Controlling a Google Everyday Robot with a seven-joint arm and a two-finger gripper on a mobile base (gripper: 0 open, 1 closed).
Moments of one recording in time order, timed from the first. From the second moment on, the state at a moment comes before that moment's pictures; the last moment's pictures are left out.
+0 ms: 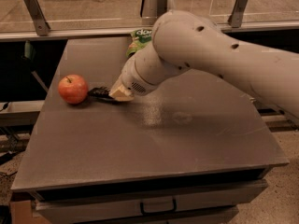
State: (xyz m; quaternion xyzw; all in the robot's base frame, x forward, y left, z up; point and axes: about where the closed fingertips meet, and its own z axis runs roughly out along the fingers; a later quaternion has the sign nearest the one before) arm 0.547 0.079 0.863 -0.60 0.71 0.13 0.35
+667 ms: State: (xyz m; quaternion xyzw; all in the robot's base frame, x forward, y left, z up) arm 0.555 0.086 0.859 -0.60 0.71 0.13 0.35
